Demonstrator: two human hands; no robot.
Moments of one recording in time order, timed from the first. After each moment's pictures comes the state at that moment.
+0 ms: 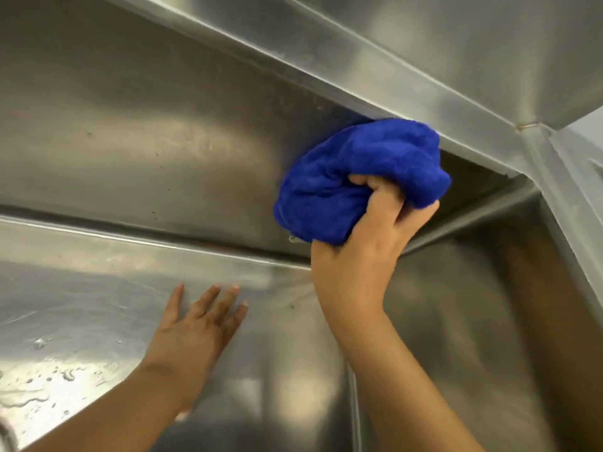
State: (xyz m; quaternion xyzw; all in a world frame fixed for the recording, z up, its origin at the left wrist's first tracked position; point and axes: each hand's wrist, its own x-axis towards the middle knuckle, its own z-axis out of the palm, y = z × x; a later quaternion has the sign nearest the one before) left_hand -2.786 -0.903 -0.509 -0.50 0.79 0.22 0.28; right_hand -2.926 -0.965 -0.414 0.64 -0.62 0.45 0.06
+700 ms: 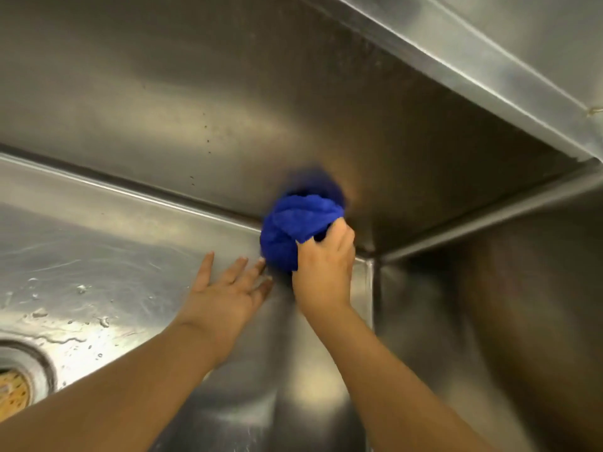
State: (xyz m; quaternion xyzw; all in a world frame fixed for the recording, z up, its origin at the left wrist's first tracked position) left_hand -2.793 -0.901 -0.502 -0.53 0.77 0.23 0.26; right_hand -2.920 -0.950 -0.510 0.74 -0.65 0.16 0.00
